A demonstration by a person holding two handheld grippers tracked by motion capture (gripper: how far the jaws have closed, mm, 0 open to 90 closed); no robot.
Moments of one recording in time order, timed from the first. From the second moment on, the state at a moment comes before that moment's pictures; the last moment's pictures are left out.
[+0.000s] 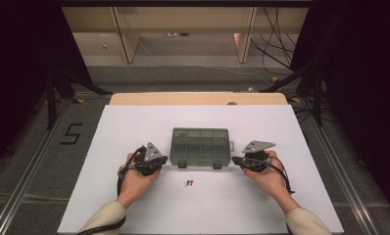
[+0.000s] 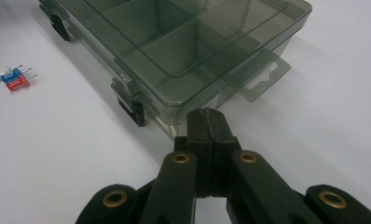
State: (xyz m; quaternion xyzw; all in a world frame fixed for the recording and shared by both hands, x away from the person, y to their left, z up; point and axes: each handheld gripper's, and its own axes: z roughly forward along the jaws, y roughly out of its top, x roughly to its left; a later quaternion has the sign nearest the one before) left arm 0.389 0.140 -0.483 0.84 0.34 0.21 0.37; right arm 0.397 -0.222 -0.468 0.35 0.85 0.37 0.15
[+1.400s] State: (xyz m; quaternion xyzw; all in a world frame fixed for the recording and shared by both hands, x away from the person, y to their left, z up) left arm 0.392 0.133 -0.463 0.81 0.33 0.23 0.42; right arm 0.396 -0.215 -0.454 0.33 0.83 0.42 0.19
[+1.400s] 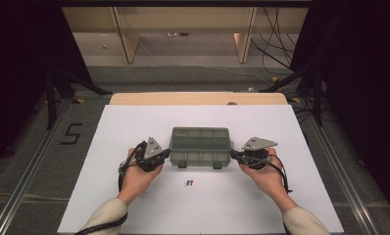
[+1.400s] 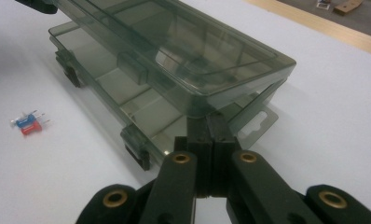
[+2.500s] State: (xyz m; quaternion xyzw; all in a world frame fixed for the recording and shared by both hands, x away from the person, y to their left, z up) left arm 0.397 0.121 -0.453 0.80 0.29 0.33 0.41; right arm 0.392 -0.201 -0.442 0.32 0.80 0.41 0.31
